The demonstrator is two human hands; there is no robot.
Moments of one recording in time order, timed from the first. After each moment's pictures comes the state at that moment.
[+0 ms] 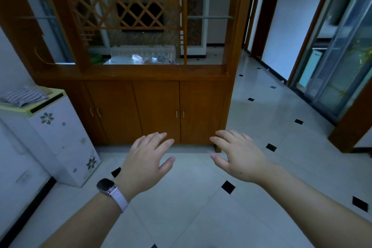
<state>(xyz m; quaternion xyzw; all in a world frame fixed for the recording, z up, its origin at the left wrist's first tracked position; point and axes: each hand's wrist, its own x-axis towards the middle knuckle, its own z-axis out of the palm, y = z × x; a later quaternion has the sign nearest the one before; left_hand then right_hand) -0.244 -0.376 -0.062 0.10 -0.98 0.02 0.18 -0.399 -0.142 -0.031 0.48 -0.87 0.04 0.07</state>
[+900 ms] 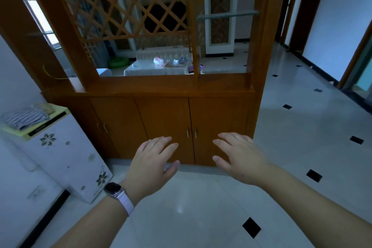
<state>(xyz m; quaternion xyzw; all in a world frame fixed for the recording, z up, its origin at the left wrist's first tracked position) -0.514 -0.457 -0.060 0.13 -0.97 0.05 0.18 -0.703 -0.256 -0.049 0.53 -0.84 0.07 0.03</state>
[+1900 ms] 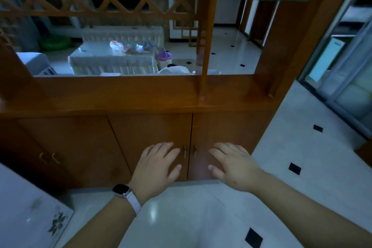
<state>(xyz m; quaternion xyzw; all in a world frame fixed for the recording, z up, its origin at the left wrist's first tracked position) -0.703 -0.794 -0.155 0.02 -0.98 -0.06 0.18 -0.831 -0.560 -0.117 0.45 -0.89 0.02 -0.03</state>
